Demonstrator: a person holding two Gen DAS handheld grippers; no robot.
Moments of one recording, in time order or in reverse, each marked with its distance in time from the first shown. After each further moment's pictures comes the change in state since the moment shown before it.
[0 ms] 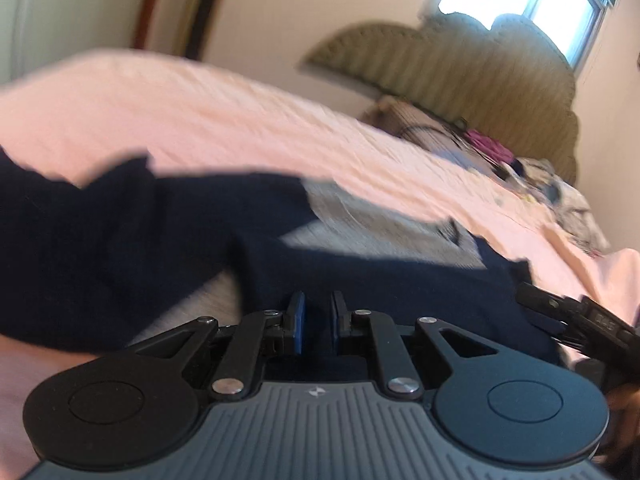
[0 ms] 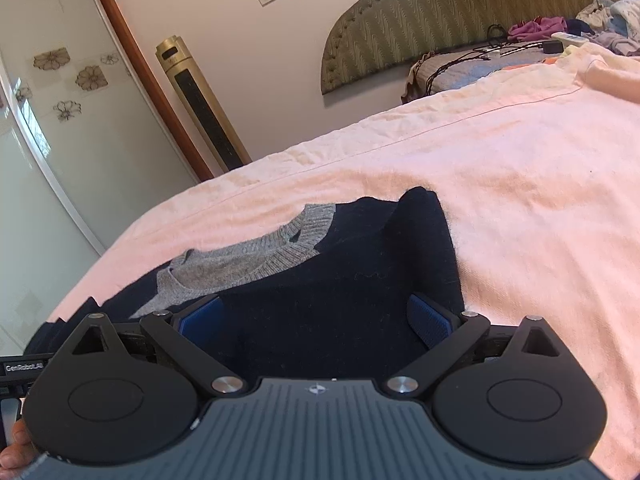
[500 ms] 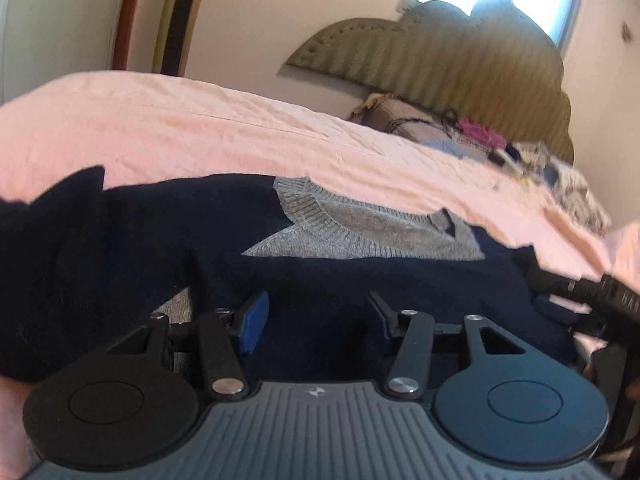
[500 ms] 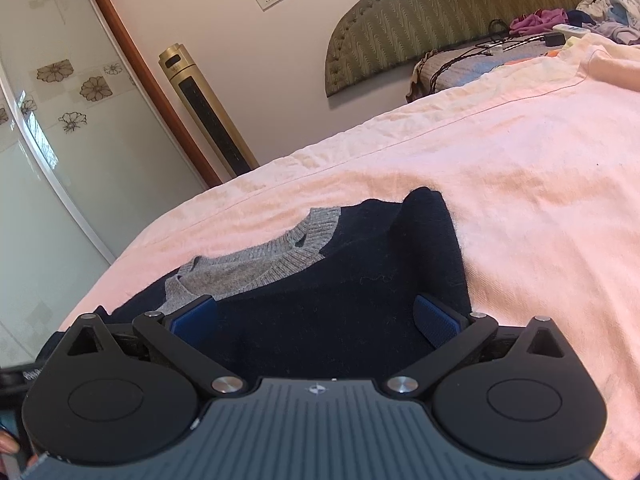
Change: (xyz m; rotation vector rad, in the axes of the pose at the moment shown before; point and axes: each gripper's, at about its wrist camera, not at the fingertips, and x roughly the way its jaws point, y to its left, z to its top) left arm 0.019 -0.025 -0.003 0.109 0.028 -0.021; right arm 0.000 -0.005 0.002 0.041 -0.013 0.032
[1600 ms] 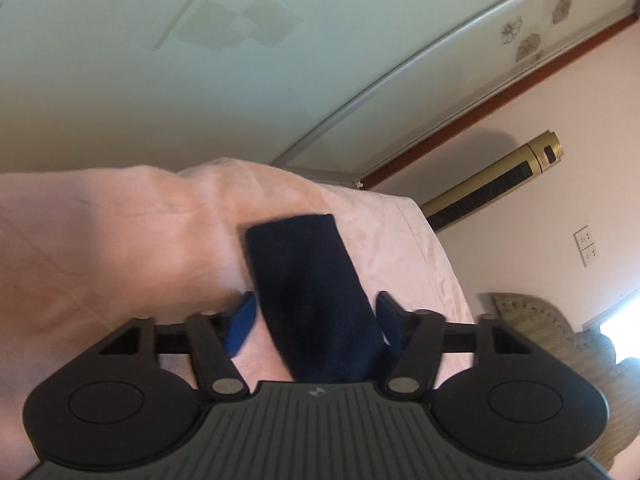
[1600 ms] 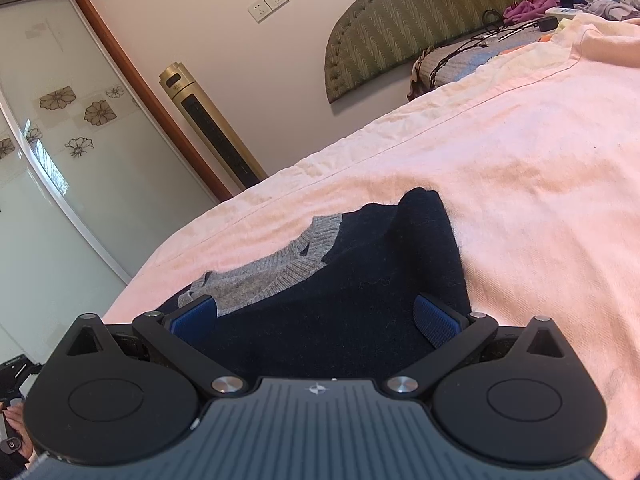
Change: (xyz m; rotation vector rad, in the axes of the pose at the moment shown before) left arm -0.143 0.304 -0.018 -0.980 -0.347 0.289; right arm -0.004 -0.011 0.001 0.066 -0.021 0.050
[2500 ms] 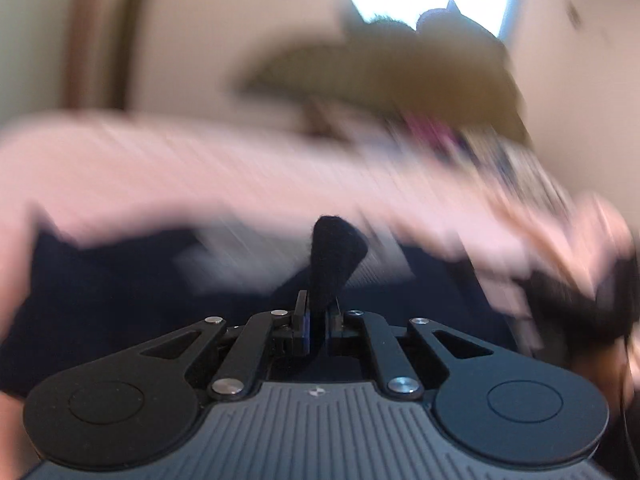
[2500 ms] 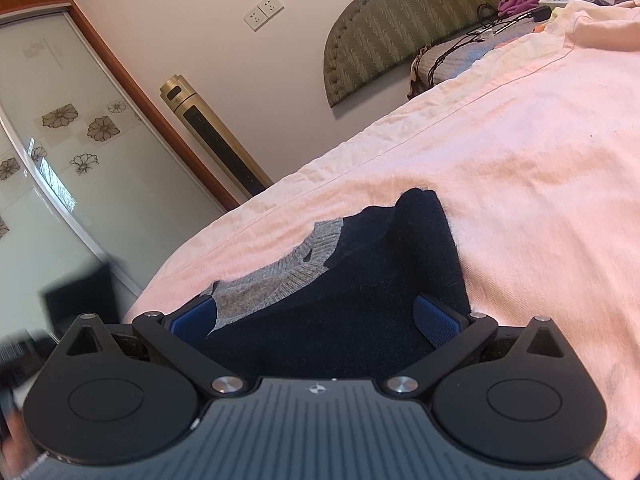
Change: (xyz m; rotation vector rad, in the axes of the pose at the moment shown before) left arm -0.014 -0.212 -0.323 1.077 0.459 -0.435; right arm -0.003 -0.007 0.000 0.050 -0.016 0.032
